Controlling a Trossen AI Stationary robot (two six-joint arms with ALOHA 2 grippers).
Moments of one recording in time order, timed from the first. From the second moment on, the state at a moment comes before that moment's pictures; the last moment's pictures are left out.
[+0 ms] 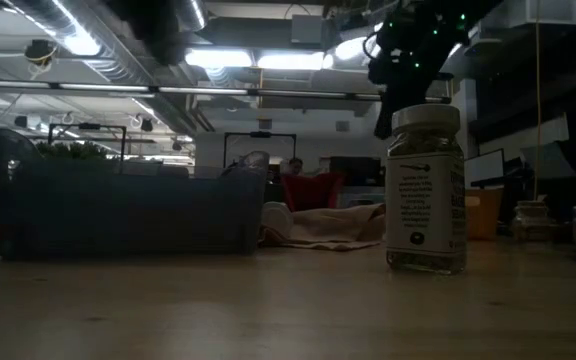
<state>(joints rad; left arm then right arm) 0.05 1.23 1.34 -1.08 0.06 -0.16 -0.63 1.44 1.22 -0.69 -0.08 -0.10</state>
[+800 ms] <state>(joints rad) 0.47 1.78 1.34 -0.02 0.09 0.21 -0.29 1.36 1.18 -0.65 0.09 -0.07</state>
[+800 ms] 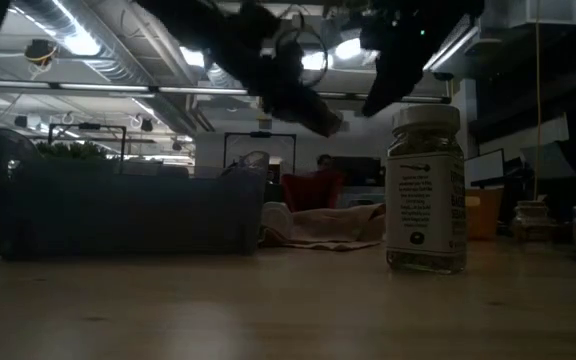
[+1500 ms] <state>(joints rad) 0.47 2.19 1.52 0.27 0.11 0.23 -0.21 1.34 1.18 -0.65 0.19 -0.05</state>
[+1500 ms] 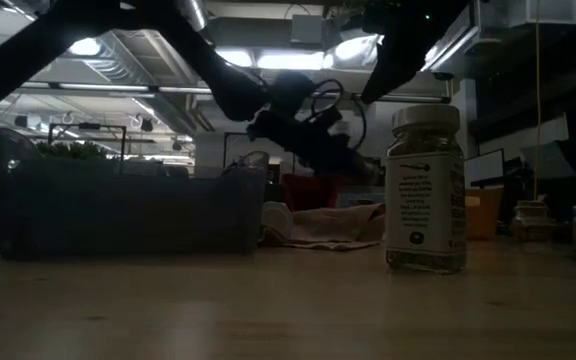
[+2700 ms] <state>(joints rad) 0.47 1.98 1.52 0.13 0.01 0.19 -0.21 1.34 1.18 -0.74 -0.21 0.02</state>
